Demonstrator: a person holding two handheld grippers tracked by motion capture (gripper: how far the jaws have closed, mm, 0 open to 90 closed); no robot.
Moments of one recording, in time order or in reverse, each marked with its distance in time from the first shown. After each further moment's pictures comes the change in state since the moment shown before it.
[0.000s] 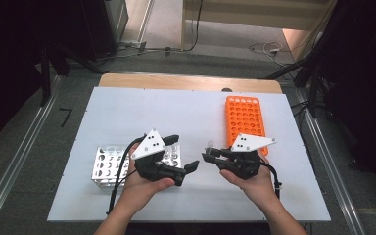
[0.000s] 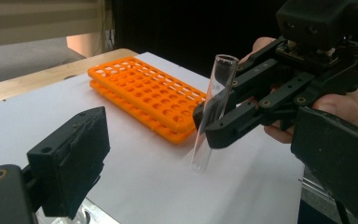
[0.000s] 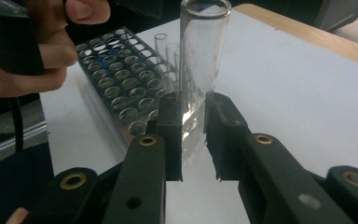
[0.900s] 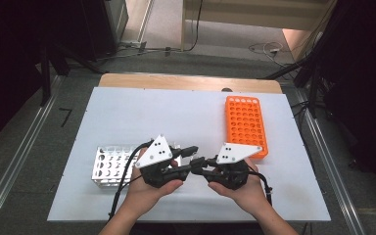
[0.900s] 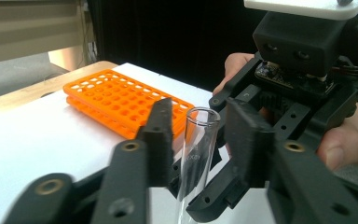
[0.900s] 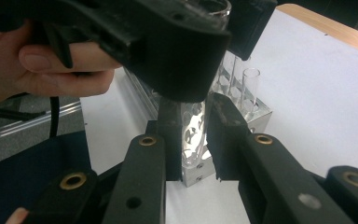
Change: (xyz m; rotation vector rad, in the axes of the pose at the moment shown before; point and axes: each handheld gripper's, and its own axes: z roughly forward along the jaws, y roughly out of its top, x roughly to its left) left arm -0.017 0.003 0.002 -0.023 -0.060 0.066; right arm 0.033 0.007 0.013 0.030 0.089 -0.066
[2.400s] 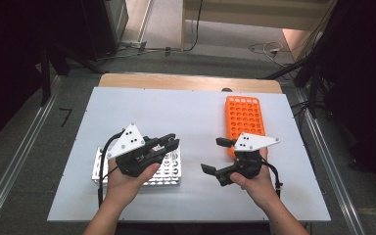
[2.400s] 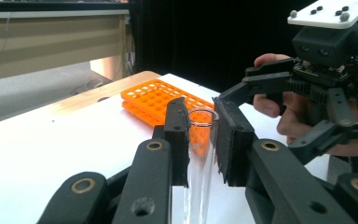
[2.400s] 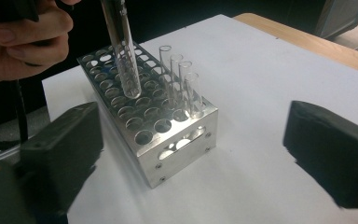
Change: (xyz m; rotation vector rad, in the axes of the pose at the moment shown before) left arm 0.032 0.006 -0.041 -0.052 0.141 -0.017; right arm -0.031 -0.007 -0.022 -0.064 -0.083 0.079
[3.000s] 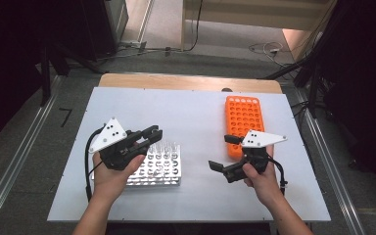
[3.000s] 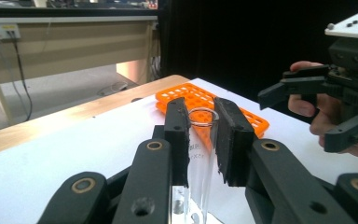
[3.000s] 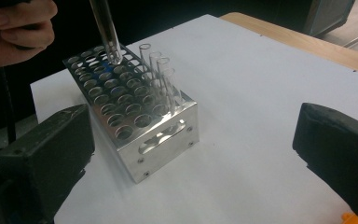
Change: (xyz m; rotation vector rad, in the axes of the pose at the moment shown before) left arm 0.026 -0.001 -0.021 -0.027 0.101 -0.025; right arm -0.016 -0.007 -0.008 -0.010 -0.025 0.030
